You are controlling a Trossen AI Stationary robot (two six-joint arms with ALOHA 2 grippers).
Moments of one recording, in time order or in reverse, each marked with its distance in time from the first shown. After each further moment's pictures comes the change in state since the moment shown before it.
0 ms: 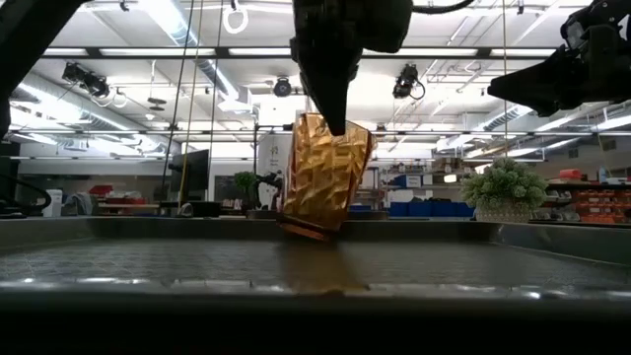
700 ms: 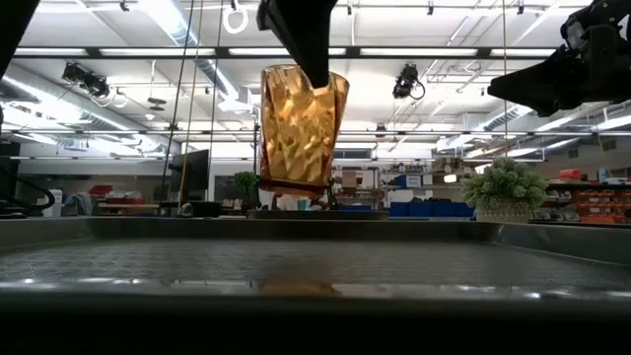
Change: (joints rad) left arm -0.193 -0.078 -0.007 -0.063 -0.384 -0.391; right arm 0.000 0.000 0.000 -0.001 0.000 0.000
